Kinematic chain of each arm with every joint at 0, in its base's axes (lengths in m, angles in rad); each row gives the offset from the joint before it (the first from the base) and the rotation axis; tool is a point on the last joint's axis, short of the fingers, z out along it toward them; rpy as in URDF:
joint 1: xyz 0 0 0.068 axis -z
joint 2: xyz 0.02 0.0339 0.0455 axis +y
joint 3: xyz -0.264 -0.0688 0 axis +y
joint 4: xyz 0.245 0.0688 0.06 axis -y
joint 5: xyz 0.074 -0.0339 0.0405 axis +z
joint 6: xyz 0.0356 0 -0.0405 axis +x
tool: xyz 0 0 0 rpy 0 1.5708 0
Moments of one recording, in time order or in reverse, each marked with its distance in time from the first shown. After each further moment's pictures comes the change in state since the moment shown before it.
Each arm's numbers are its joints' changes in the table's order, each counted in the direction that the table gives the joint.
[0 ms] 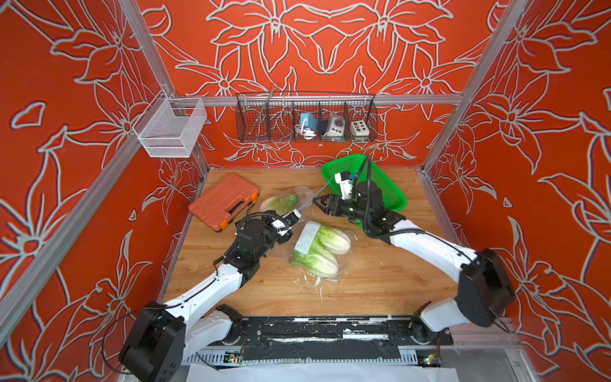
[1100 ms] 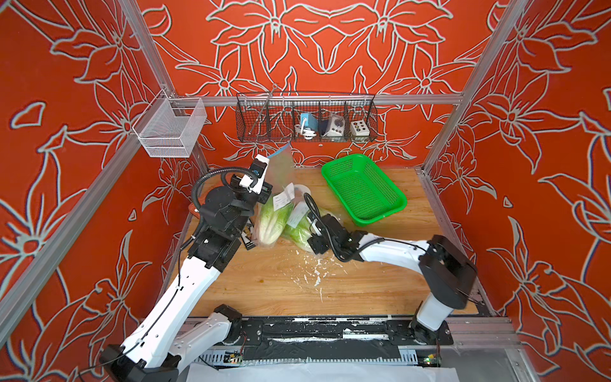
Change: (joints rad) left arm -0.052 -0.135 -0.588 -0.426 0.239 -0.144; right arm -0.266 0.377 -0.106 -0.217 -0.618 -0.555
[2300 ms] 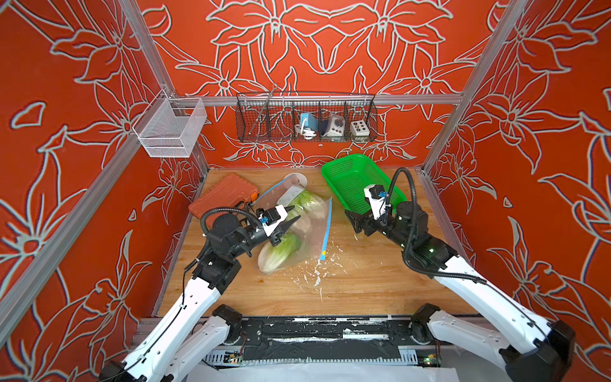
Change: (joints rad) left arm 0.000 -0.146 0.359 0.075 -0.669 -0.095; right arm 0.286 -0.782 0.279 -0.024 0.263 -0.037
